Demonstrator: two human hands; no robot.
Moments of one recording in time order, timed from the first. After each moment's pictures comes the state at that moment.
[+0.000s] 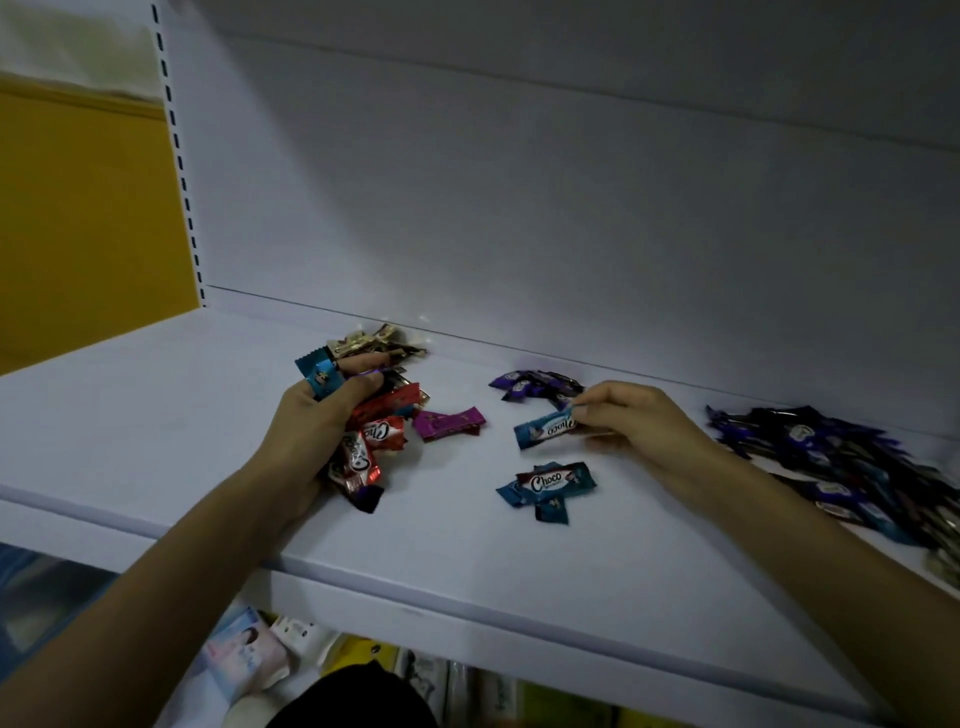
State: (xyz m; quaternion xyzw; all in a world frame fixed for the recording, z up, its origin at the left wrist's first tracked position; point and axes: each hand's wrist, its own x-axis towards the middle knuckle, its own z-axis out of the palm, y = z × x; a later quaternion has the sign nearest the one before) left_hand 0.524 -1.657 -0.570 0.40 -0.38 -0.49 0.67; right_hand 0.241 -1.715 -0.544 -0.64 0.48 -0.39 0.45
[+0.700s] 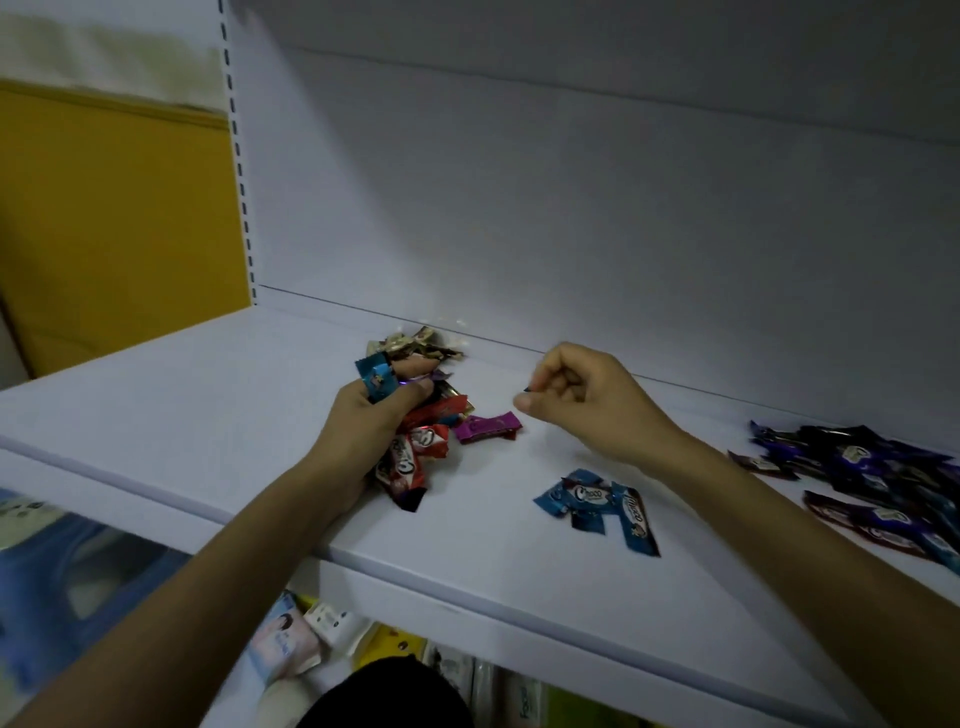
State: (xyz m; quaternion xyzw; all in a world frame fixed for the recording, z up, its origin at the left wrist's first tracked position) left_hand 0.519 -1.655 -0.571 0.42 -0.41 -0.47 0.66; right_hand 0.307 -1.704 -0.523 -0.82 0.38 -0.34 0.27
